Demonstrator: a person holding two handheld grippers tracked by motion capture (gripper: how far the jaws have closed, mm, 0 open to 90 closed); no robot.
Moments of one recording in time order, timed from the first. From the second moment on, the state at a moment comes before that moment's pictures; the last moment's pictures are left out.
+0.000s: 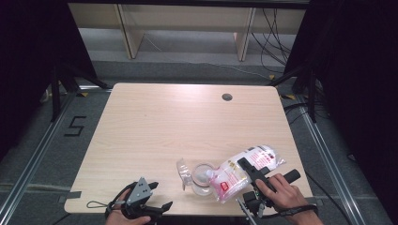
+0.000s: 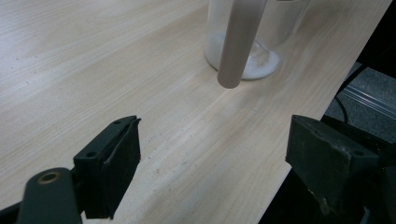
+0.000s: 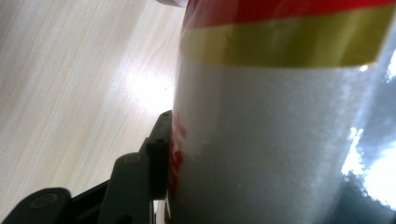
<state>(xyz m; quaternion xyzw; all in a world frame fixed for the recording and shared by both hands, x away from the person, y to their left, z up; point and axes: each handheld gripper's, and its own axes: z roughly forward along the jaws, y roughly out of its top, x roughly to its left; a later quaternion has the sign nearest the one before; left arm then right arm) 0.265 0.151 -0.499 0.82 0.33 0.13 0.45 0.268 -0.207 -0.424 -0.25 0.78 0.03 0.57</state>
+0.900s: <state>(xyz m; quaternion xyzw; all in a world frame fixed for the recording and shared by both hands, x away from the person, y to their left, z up) 0.265 0.149 -0.500 0.82 0.33 0.13 0.44 0.266 -0.203 -0.423 -0.27 0.77 0.01 0.58</state>
